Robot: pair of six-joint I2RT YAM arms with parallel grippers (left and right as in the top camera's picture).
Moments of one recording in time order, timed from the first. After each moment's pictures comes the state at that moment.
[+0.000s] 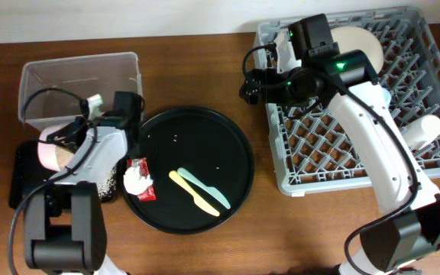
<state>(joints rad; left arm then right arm) -0.09 1.81 1.15 -0.69 -1.46 0.19 0.27 1.77 1.81 -1.09 -0.36 0.30</state>
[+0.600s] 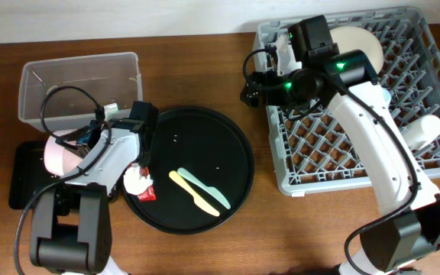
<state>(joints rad) -0.18 1.81 1.13 -0.88 -1.53 0.14 0.27 1.77 1.81 -1.12 -0.36 0.30</state>
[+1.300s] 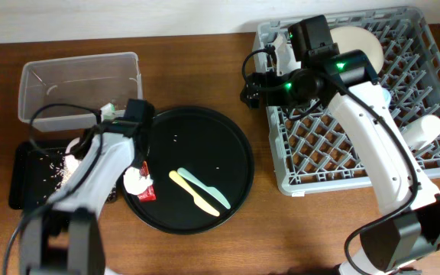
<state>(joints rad) -0.18 1.67 1.13 -0.91 -1.10 -0.03 0.27 1.77 1.81 -1.12 -0.36 0.26</state>
